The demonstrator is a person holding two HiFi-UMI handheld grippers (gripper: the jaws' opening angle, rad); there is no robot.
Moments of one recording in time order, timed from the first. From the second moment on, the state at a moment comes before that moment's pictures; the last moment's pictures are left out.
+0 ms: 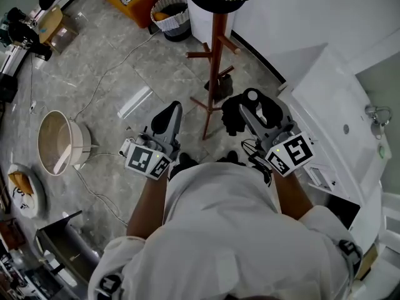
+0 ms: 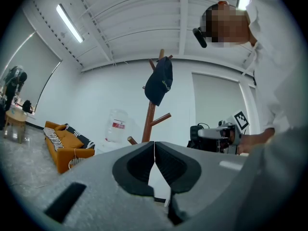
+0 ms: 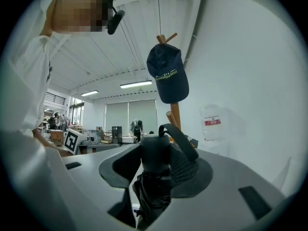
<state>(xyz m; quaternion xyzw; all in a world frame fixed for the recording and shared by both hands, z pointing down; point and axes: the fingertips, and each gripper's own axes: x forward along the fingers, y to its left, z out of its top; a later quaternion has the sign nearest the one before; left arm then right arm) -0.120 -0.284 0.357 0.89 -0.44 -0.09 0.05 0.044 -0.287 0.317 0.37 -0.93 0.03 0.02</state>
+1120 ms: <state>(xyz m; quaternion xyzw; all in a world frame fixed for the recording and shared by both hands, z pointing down) -0.065 -0.237 0.436 0.93 -0.36 0.00 0.08 0.086 -0.233 0.444 0.40 -0.90 0.12 0.09</state>
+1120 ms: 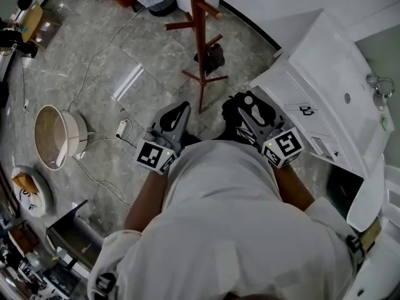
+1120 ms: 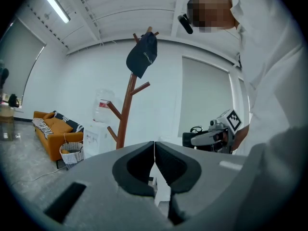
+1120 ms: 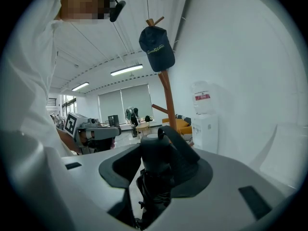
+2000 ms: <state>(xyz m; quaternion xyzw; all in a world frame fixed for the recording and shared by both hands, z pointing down) -0.055 -0.237 0.464 0.93 -0.35 0.02 0.11 0.096 -0.245 0.469 0.43 -0.89 0.14 0.10</state>
